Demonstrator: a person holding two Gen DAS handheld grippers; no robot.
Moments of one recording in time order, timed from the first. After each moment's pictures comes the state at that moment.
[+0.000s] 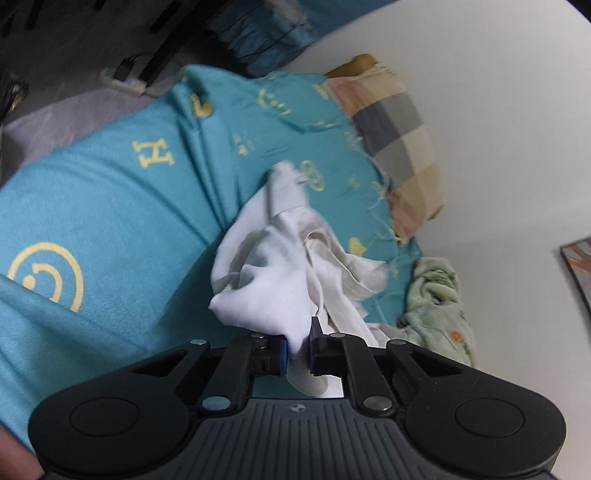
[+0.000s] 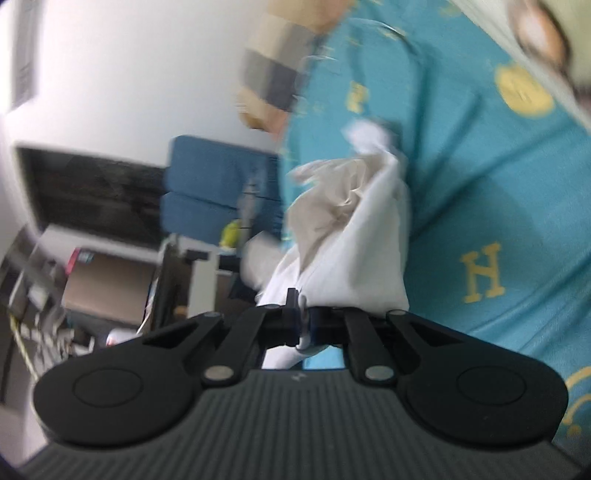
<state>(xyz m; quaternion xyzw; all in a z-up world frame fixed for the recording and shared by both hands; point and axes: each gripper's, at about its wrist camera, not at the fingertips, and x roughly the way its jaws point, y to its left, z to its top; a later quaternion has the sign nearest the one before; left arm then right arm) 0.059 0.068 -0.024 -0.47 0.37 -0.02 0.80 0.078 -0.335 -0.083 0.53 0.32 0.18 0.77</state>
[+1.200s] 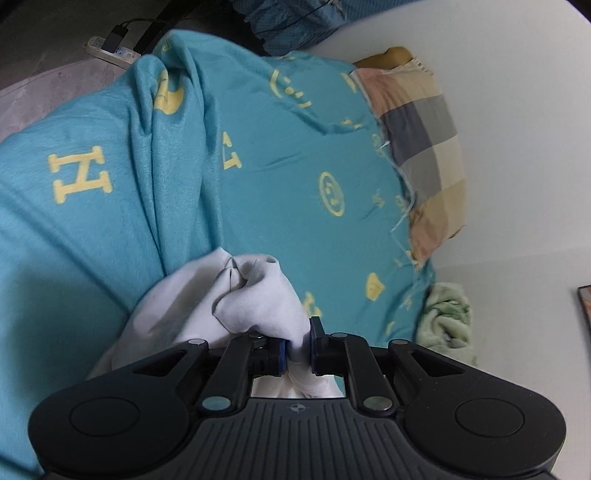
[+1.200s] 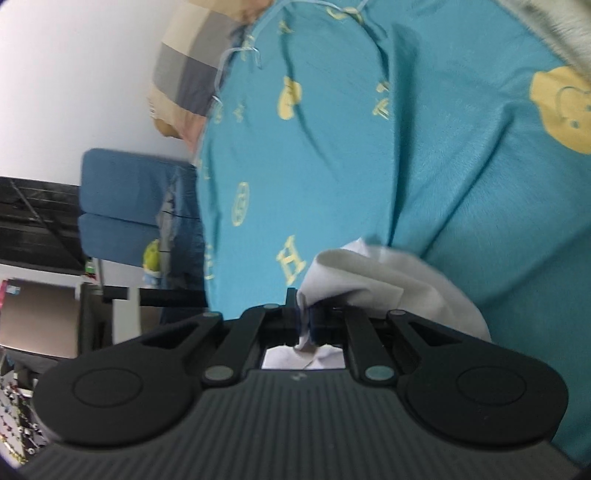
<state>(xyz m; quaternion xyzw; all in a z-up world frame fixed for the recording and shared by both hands) 0.233 0.103 -0.128 -0.51 0.41 0.01 0.75 0.244 -0.319 -0.158 0.52 0.43 0.06 0.73</state>
